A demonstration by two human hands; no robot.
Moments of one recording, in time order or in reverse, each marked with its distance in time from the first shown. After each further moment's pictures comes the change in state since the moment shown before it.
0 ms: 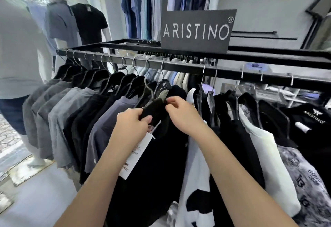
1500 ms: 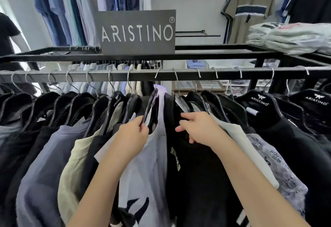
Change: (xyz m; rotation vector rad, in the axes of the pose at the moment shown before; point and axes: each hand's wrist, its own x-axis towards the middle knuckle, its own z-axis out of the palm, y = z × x) left_hand 0.065 0.020 0.094 0.071 -0.308 0.298; right_hand -0.028 0.055 -0.074 -0.041 0.220 0.379
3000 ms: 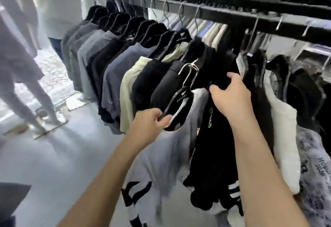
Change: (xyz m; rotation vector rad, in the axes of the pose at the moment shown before) left_hand -0.167 0.014 0.052 0.062 0.272 -0.488; right_hand -0.003 0.034 0.010 -0.027 -0.087 -0.247
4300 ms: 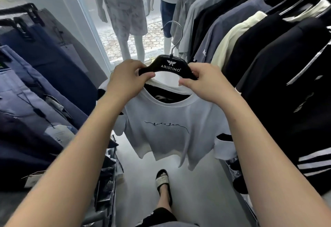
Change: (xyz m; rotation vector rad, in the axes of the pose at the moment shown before) left_hand -0.175 -0.128 -0.148 0.276 0.454 -0.403; right_hand -0.167 -0.059 0.138 0.043 -0.823 -0.792
